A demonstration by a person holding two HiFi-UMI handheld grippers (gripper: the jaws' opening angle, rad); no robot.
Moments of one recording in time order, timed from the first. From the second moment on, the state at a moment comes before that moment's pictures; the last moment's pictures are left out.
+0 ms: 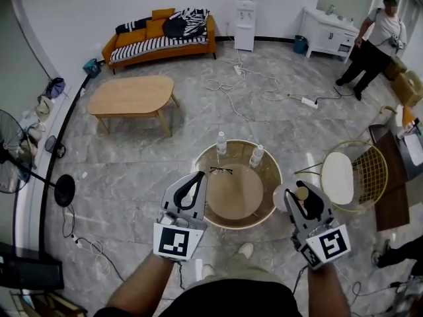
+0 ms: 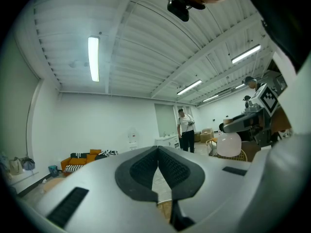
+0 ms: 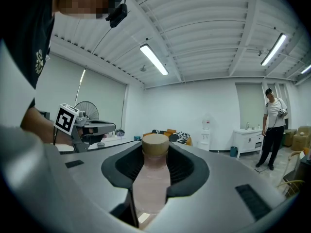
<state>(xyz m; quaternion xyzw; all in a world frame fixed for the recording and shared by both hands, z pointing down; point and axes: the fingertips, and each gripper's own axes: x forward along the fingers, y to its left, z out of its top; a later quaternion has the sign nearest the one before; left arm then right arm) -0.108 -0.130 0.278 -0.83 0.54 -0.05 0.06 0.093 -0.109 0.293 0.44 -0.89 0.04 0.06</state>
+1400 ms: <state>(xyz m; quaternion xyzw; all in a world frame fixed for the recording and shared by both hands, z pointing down) -0.061 -0.267 0.393 -0.85 0.52 -0.10 0.05 0.101 -0.255 0.464 0.43 -0.89 0.10 0.10</state>
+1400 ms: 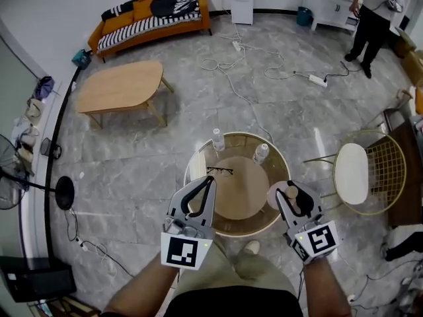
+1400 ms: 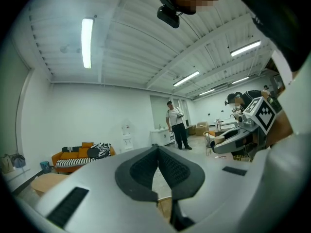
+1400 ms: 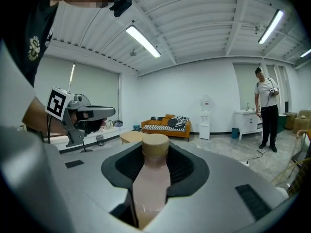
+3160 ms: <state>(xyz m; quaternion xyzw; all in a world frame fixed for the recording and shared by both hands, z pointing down) -0.036 -0.328 0.577 -0.85 0.51 -0.11 0.03 0.098 -0.305 0.713 0.44 -0.86 0.18 0.18</state>
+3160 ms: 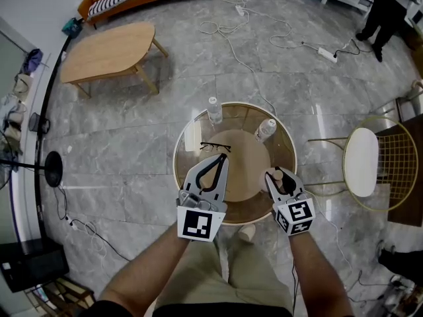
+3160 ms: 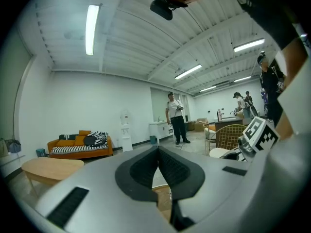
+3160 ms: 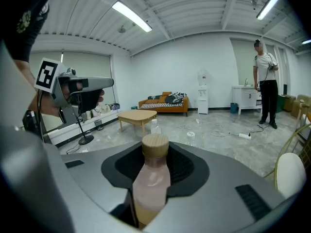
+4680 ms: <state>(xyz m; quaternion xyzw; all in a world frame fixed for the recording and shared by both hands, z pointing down) -0.045 -0.350 0.696 -0.86 0.49 -0.16 -0.01 0.093 -0.322 0.909 0.43 -0.83 0.24 0.28</state>
